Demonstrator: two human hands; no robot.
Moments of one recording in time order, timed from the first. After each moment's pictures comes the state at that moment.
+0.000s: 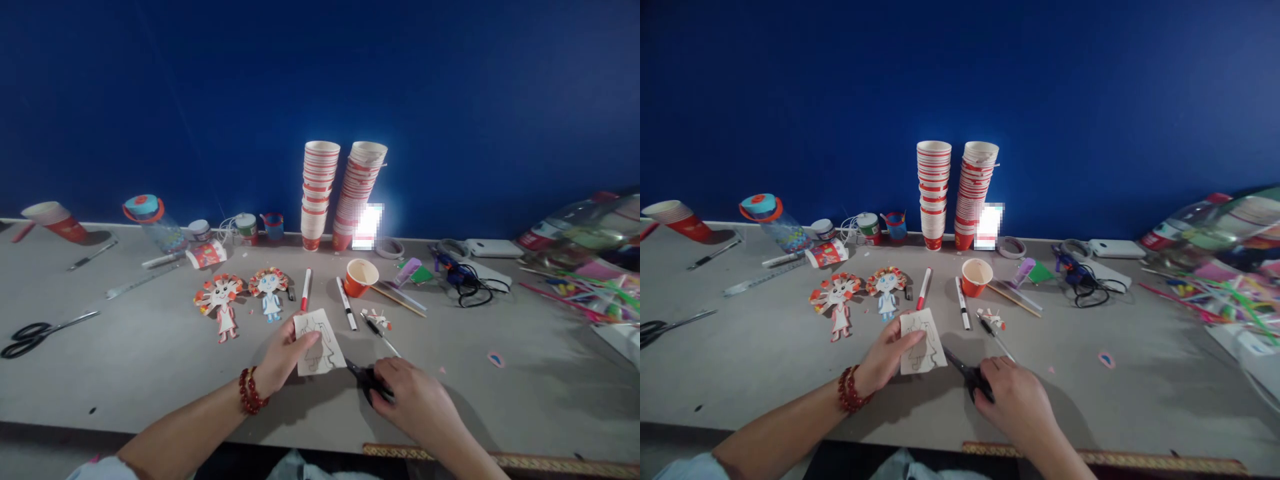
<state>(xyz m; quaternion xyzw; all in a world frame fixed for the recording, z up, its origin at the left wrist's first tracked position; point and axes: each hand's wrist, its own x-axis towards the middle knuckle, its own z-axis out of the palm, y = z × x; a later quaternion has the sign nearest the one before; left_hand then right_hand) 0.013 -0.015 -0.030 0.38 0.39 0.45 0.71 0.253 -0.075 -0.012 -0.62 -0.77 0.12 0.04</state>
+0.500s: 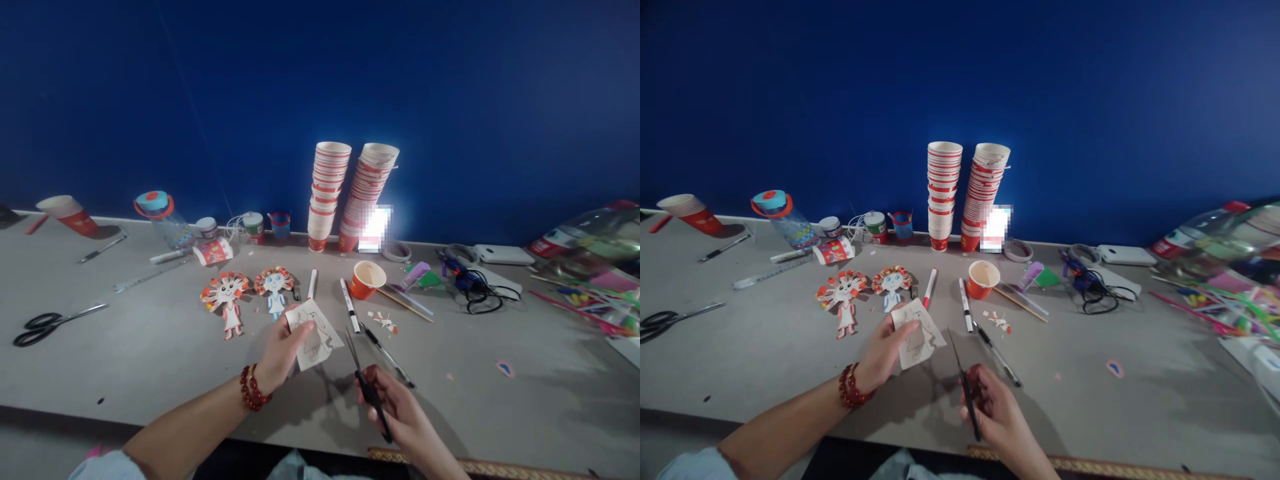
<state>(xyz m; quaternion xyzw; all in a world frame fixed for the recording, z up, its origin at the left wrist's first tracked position) 0.009 -0.010 -0.033 0.33 0.42 0.54 0.66 0.222 -0.091 -0.035 -0.50 -0.53 0.59 0.34</state>
